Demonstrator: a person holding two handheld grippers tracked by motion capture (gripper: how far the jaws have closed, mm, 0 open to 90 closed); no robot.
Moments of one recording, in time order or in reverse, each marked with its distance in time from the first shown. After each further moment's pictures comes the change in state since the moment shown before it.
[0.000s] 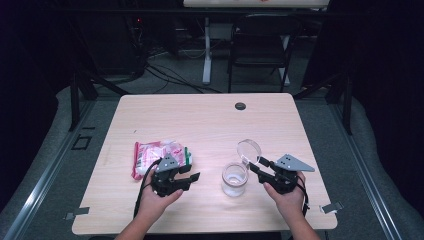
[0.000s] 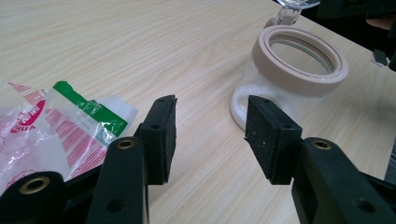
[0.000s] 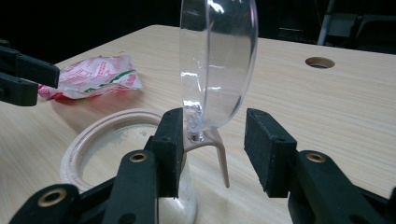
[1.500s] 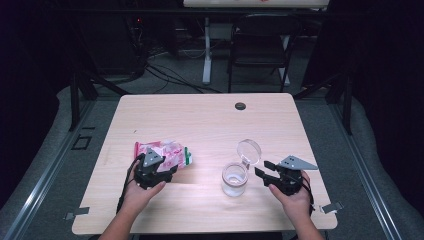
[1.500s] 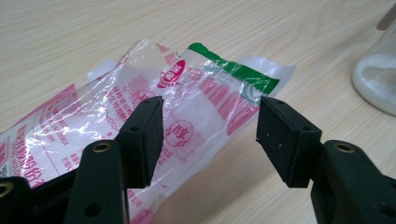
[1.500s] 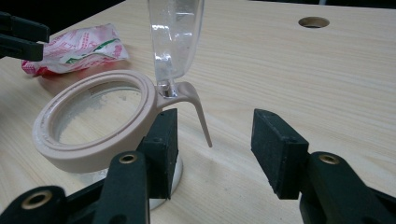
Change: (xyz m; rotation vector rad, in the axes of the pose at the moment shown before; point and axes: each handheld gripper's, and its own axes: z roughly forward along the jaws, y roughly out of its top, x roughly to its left) left arm 0.053 -0.018 -0.011 0.071 0.265 0.028; right arm -0.016 -0.010 -0.006 0.118 -0.020 0.040
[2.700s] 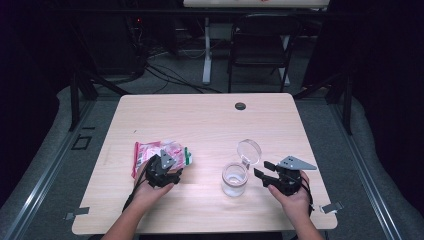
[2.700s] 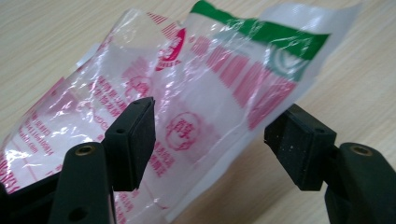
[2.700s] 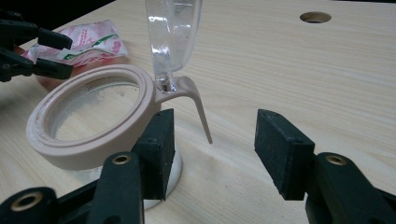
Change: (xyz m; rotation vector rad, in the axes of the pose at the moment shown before) left arm -0.009 -0.006 0.039 0.118 0.125 0.135; right arm 0.000 -0.002 0.003 0.007 0.003 0.012
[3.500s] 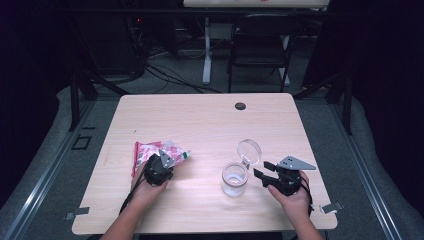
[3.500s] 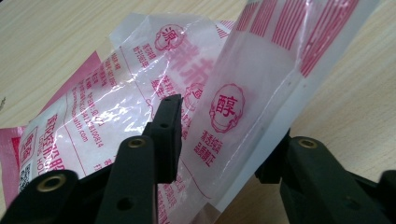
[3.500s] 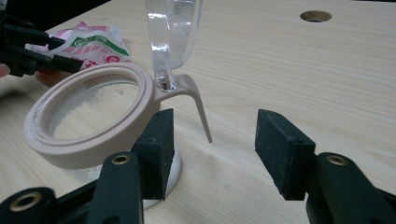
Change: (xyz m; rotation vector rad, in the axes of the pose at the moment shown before) left arm 0.009 -0.008 0.013 0.062 0.086 0.028; right arm 0.000 -0.001 0.001 0.006 -0.003 -0.005
